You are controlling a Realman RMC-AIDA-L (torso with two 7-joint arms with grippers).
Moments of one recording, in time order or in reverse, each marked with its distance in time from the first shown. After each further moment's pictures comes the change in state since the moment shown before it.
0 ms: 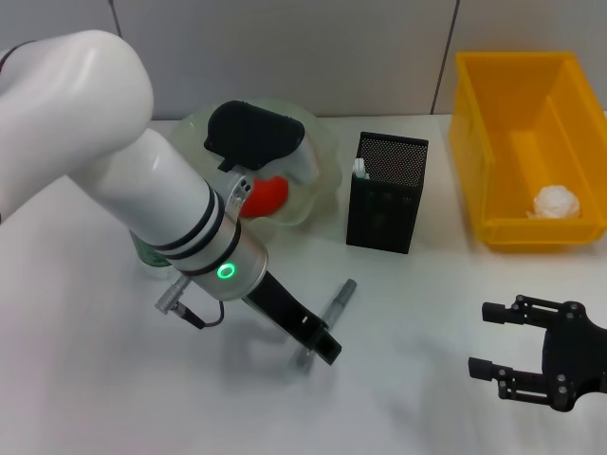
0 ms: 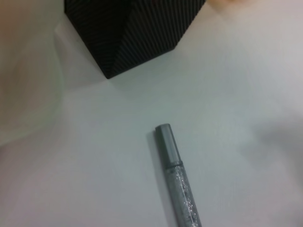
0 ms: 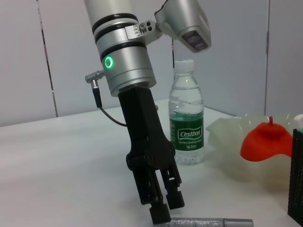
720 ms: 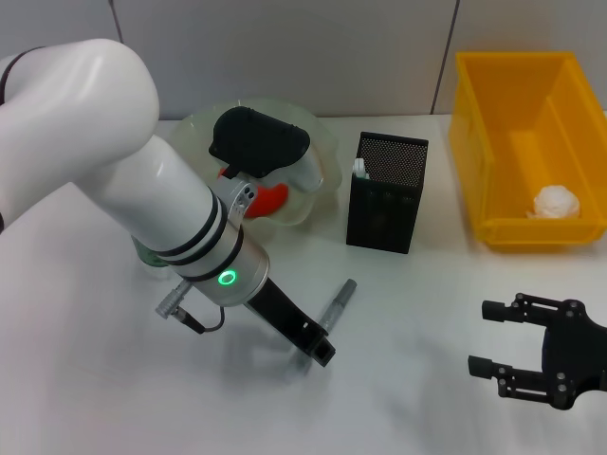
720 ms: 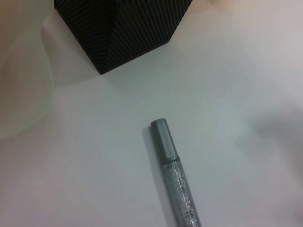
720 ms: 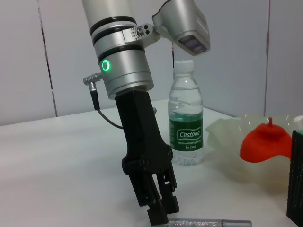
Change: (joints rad) left arm 0.003 0.000 0.021 0.003 -0.002 -0.004 0.009; right arm 0.001 0.001 0.000 -0.005 0.000 0.001 0.000
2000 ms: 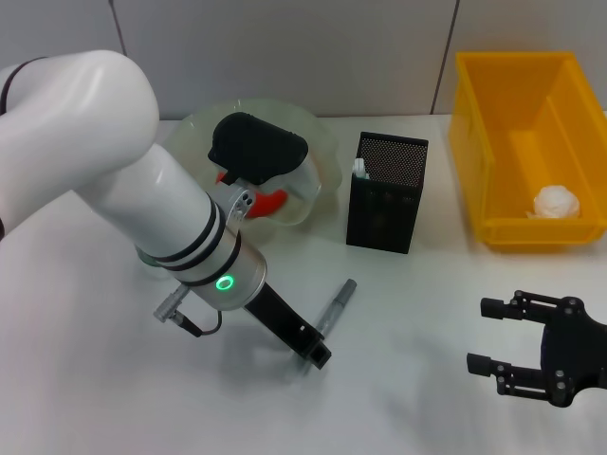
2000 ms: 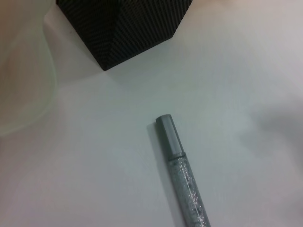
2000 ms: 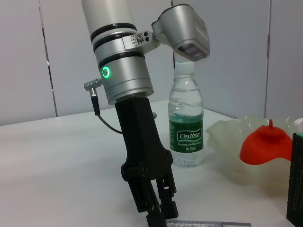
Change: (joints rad) left arm 0.005 0.000 0.012 -0.020 -0.001 -0.025 0.025; right arm 0.003 0.002 0.000 -0.005 0.000 0.000 0.000
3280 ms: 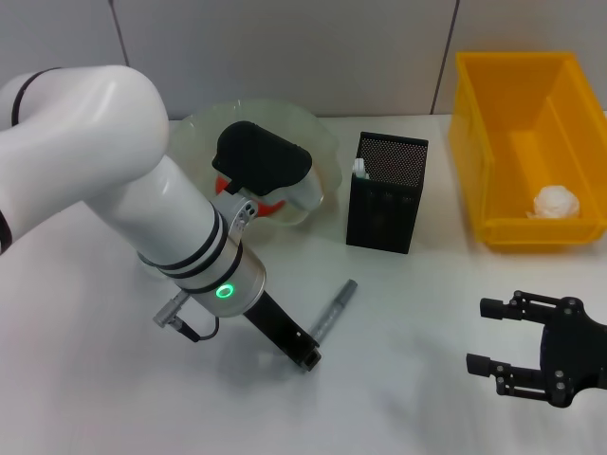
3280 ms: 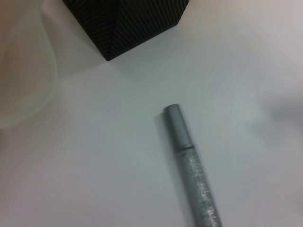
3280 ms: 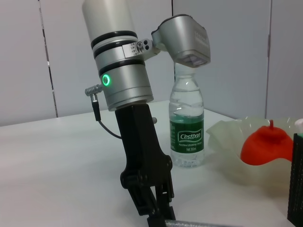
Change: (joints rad) left arm -0.005 0.000 0.040 -0.020 0.010 -0.026 0.002; right arm 0.000 0.001 0.000 0.000 0.000 -0.002 0.000
